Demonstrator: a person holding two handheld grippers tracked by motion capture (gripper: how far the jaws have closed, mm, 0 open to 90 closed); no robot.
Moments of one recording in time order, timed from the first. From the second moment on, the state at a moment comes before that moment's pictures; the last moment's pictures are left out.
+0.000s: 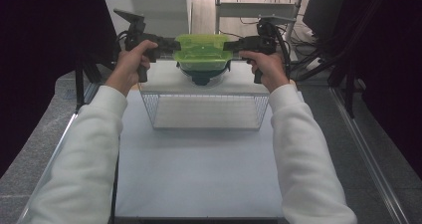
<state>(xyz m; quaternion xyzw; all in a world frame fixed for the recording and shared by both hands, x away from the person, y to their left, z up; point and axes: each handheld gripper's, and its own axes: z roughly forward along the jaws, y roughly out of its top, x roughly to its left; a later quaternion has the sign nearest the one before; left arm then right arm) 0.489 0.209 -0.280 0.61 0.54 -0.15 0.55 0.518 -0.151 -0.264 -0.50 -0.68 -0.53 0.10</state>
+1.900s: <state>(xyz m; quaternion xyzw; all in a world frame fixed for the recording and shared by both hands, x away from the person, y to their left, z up) 0.271 0.215 -0.431 0.70 0.50 -0.01 0.51 0.324 -0.267 -0.397 -0.40 -0.79 -0.47 -0.03</state>
